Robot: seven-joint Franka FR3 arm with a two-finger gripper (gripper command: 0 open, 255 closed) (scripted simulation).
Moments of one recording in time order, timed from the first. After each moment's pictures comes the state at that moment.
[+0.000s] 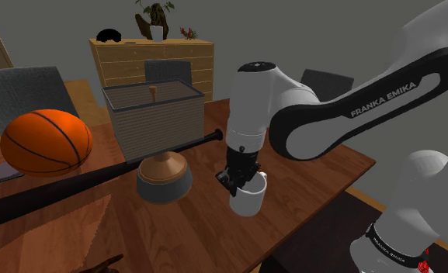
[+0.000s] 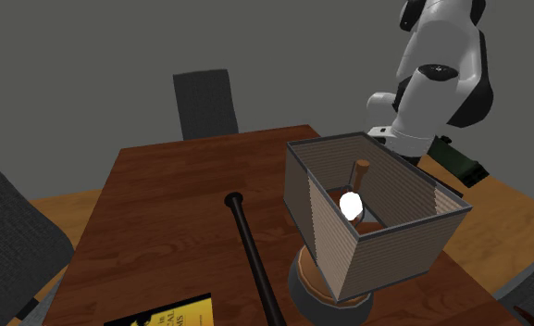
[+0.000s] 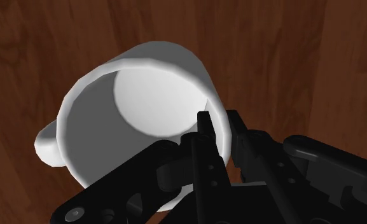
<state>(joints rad) 0.37 -0.19 0.36 -2.38 0.05 2.23 0.85</state>
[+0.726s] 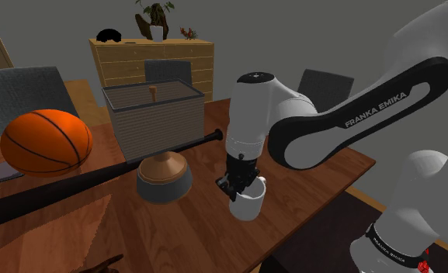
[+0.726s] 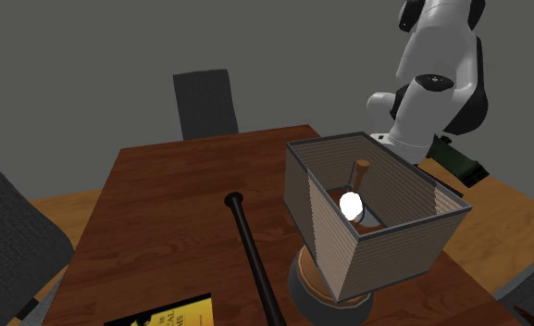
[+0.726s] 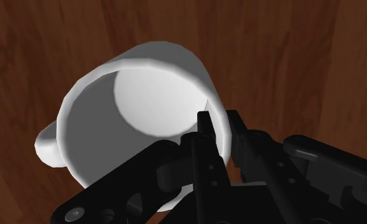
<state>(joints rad) 0.37 -0.16 0.36 -2.41 0.04 2.28 0.86</state>
